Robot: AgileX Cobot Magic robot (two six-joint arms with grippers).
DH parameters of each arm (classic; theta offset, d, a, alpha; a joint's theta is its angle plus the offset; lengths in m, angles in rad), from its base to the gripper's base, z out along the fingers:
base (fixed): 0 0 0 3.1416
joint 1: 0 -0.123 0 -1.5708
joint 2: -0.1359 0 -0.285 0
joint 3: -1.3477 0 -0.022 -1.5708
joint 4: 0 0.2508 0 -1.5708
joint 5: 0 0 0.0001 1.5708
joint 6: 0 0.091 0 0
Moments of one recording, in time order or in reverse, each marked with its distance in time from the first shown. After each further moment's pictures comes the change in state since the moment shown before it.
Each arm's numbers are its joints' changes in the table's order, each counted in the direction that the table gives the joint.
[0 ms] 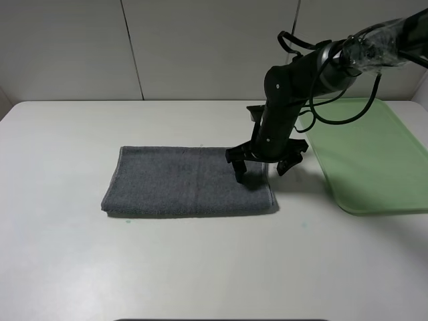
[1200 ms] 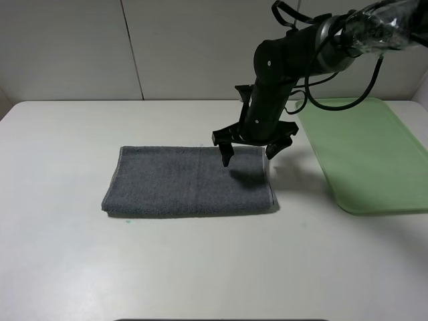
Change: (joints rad) left arm 0.000 0.000 0.000 0.000 0.000 0.000; right arm -0.052 0.048 0.085 -0.019 0.056 0.046
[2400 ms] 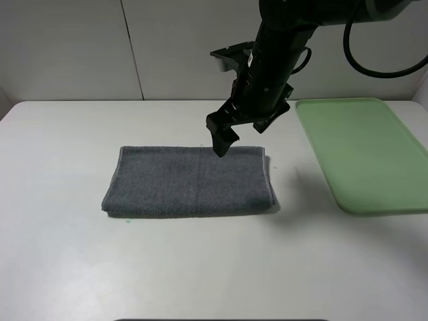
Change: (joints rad) left arm 0.450 0.000 0.000 0.000 0.000 0.000; right arm -0.084 0.233 0.001 0.061 0.180 -0.380
